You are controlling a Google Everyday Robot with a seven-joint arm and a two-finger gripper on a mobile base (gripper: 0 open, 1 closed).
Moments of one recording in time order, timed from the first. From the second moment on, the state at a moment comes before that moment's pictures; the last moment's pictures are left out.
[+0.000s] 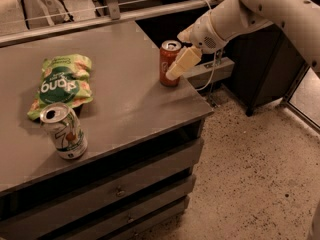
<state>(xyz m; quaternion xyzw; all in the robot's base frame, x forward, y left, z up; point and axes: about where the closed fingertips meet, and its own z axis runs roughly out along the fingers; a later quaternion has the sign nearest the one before) 0.668 -0.065 0.906 -0.58 0.71 0.16 0.36</state>
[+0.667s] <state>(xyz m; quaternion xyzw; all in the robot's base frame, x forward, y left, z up) 0.668 -0.061 0.903 -0.58 0.71 0.16 0.36</state>
